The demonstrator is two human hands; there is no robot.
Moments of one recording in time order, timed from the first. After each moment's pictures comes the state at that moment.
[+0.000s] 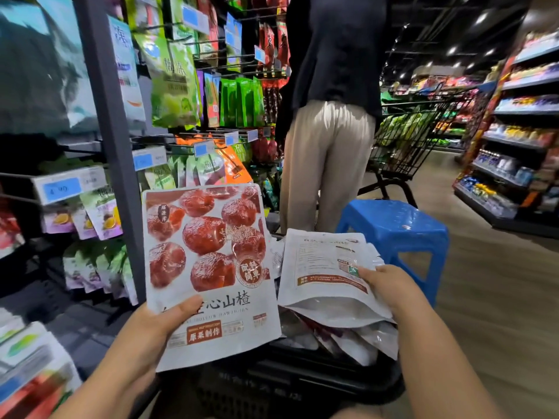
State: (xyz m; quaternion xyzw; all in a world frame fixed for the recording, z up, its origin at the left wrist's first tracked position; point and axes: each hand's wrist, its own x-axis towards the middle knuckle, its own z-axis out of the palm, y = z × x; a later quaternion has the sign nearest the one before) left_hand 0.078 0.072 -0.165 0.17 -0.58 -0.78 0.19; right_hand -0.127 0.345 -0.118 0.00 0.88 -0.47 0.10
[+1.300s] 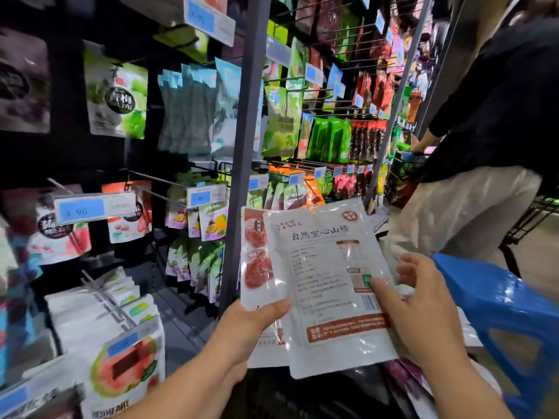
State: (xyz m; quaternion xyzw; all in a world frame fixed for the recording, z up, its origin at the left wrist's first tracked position) left_hand 0.097 0.086 -0.133 0.24 -0.52 -0.78 0.24; right_hand -0.047 0.265 -0.069 -0.25 0.87 -0.41 -0.10
